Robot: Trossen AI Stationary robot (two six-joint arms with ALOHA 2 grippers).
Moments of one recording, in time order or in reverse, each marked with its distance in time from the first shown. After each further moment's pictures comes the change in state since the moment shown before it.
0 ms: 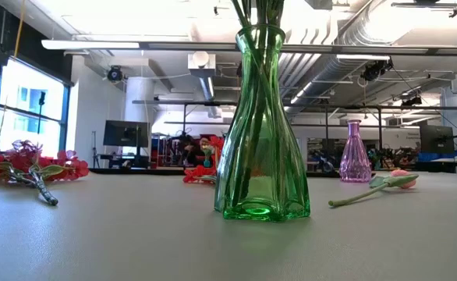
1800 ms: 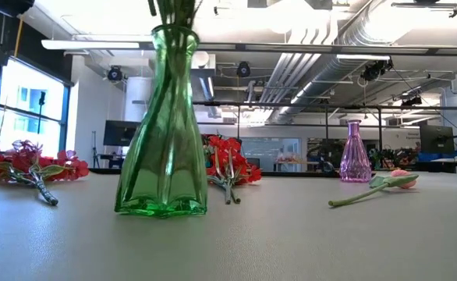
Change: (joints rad) left arm -0.547 -0.007 -0.609 0.584 -0.431 0.316; right arm 0.000 0.000 0.000 0.000 0.000 0.000
